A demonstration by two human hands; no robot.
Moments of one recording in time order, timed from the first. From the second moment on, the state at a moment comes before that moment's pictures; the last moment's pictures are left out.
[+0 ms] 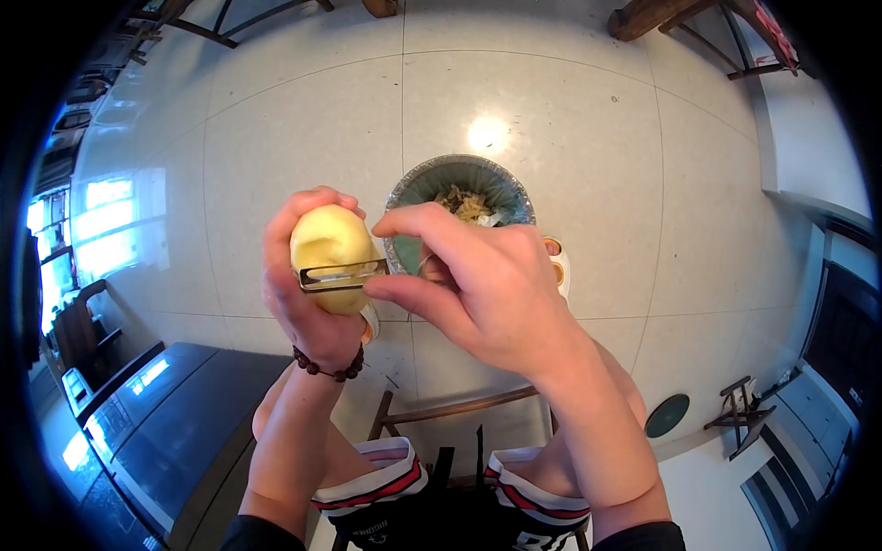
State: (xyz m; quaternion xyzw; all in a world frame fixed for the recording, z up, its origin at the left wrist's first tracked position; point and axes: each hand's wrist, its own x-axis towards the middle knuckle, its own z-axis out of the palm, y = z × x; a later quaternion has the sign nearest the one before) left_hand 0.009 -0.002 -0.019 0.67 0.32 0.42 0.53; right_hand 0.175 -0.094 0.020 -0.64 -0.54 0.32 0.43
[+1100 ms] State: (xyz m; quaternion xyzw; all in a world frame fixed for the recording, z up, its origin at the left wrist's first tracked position) left_hand 0.020 -0.017 -0.030 0.37 0.31 0.38 0.79; right_hand 0.175 -0.082 0.012 -0.66 -0.60 0.10 0.44
